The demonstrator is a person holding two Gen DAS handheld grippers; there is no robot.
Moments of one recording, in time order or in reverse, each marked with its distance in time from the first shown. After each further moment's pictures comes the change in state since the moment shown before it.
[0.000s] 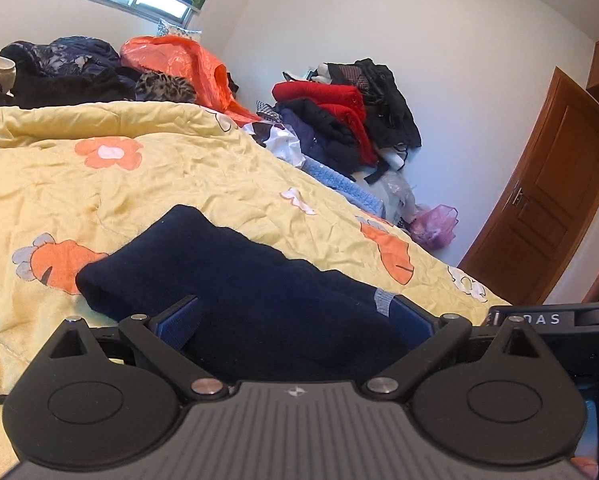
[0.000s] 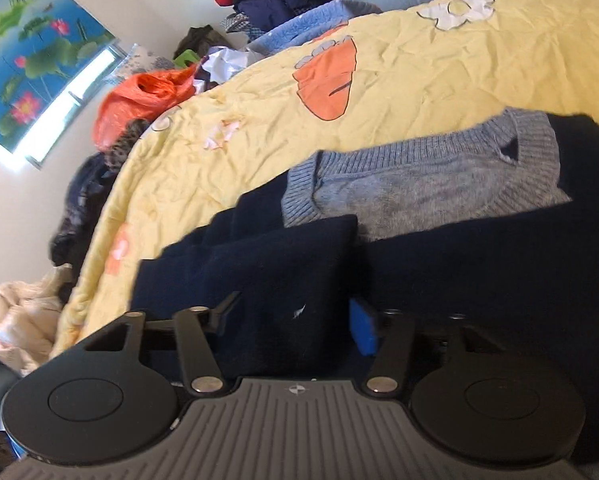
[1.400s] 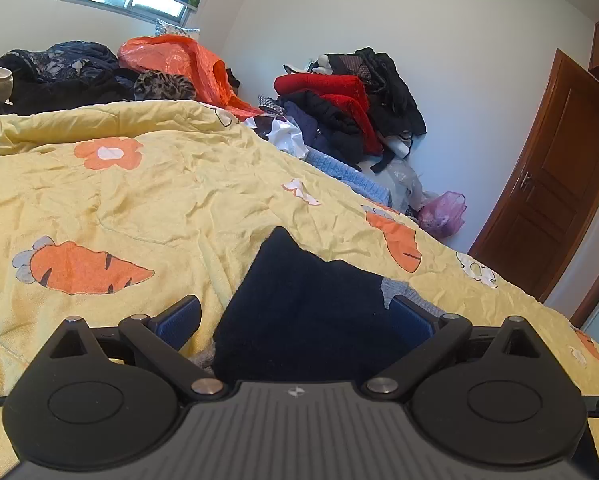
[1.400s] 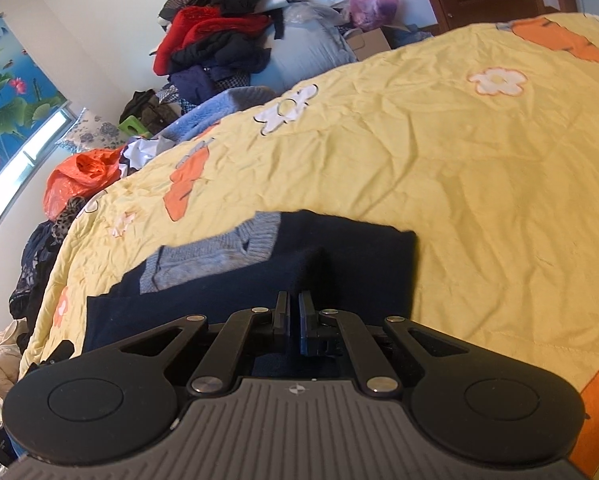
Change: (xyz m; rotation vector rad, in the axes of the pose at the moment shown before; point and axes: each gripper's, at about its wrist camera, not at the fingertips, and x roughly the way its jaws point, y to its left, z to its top) left arm 0.006 -0.005 -0.001 0.038 0.025 0.031; right arm -0.135 -0.147 0.013 0.086 -0.161 -0.146
